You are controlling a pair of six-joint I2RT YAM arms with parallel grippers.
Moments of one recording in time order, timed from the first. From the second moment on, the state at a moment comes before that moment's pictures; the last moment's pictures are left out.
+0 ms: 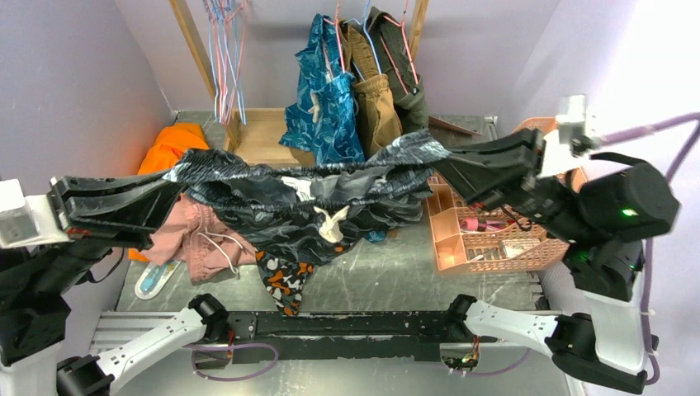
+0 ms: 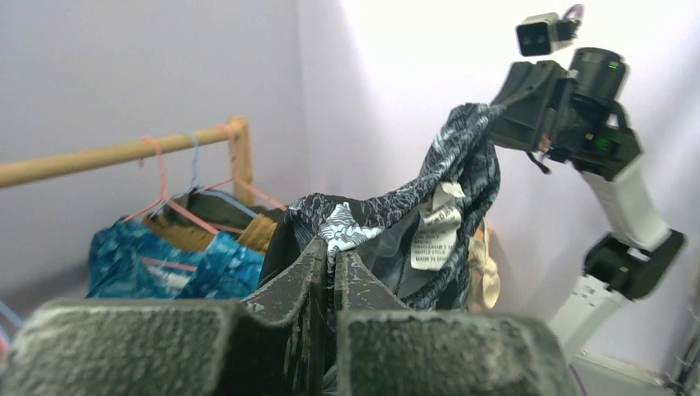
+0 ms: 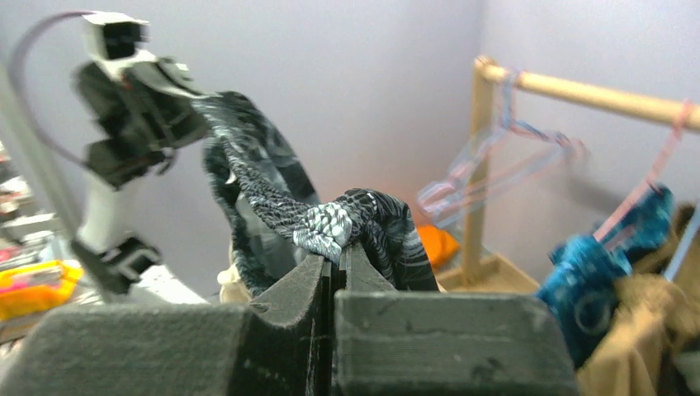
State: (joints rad) left arm -0.72 0.64 1.57 -0.41 0.18 -0.12; right arm 0.88 0.92 1.78 -0.50 -0.19 0.13
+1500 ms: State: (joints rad) left arm -0.72 0.73 0.91 -0.31 -0.36 -0.27; right arm 0.87 0.81 0.79 -0.20 0.38 0.30
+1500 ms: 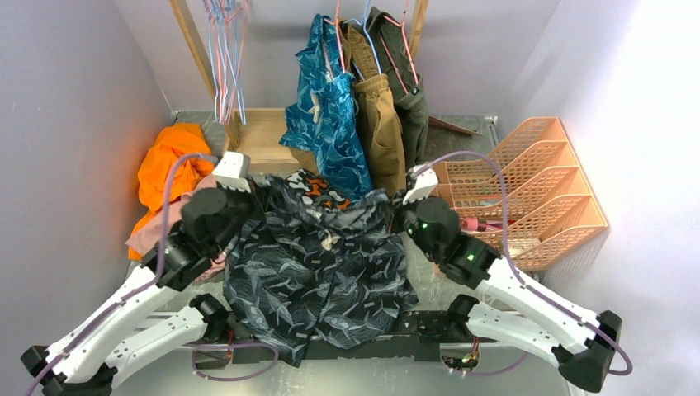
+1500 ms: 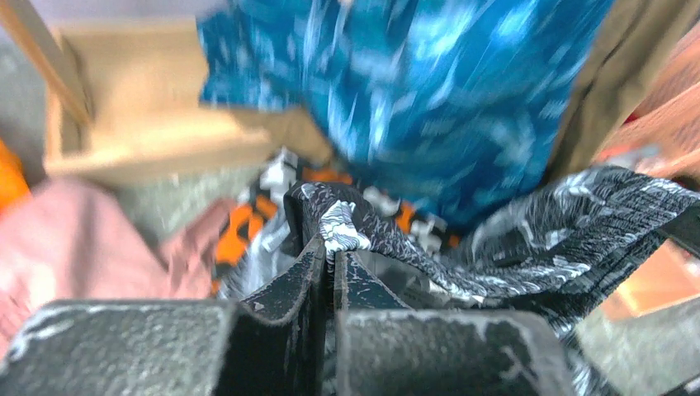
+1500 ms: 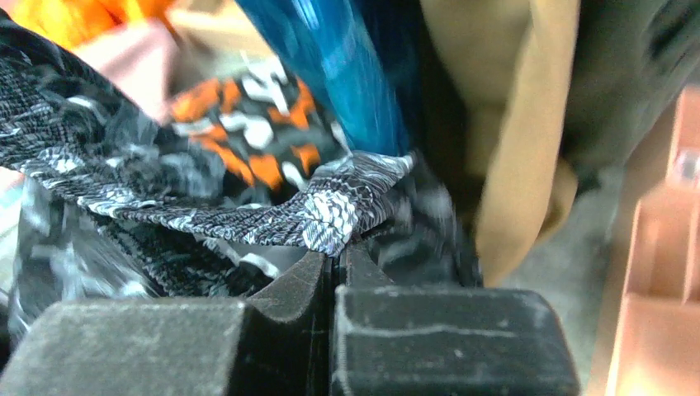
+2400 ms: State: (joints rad) left arm -0.71 0.98 1.31 -0.26 -0.42 -0.10; right arm 0.87 0.89 1.02 -0.07 0.49 0.23
